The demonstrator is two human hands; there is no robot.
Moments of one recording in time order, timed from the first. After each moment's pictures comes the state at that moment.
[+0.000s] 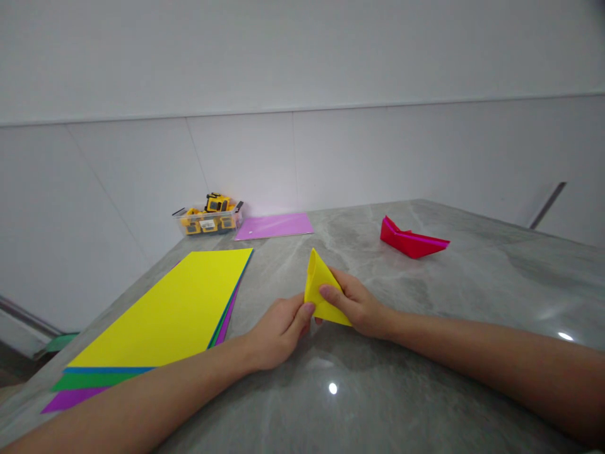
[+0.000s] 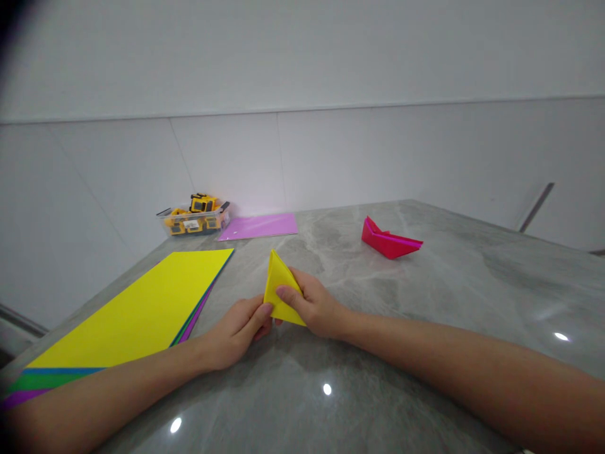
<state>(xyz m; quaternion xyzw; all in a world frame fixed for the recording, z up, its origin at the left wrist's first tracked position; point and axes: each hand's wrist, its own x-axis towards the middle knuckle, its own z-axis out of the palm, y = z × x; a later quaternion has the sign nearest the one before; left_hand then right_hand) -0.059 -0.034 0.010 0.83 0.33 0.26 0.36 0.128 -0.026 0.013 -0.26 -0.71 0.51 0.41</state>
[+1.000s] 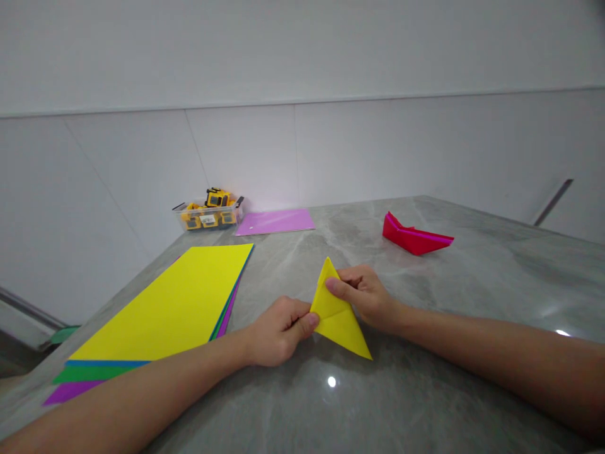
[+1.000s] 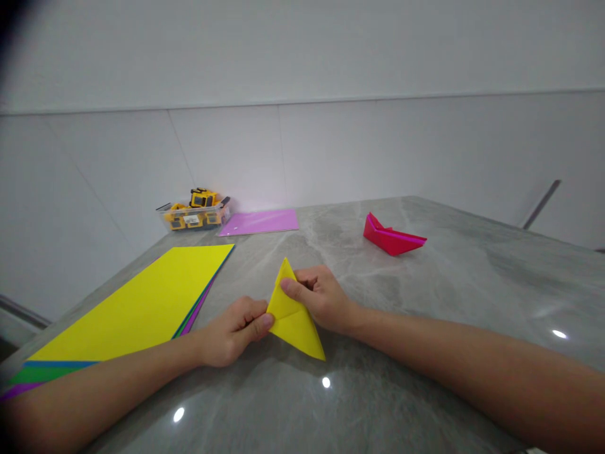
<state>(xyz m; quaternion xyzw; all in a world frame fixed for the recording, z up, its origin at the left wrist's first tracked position) -0.064 -0.033 0.014 0.86 0.27 0.20 0.39 0.134 -0.028 0.016 -0.31 -0.68 0.51 0.42</state>
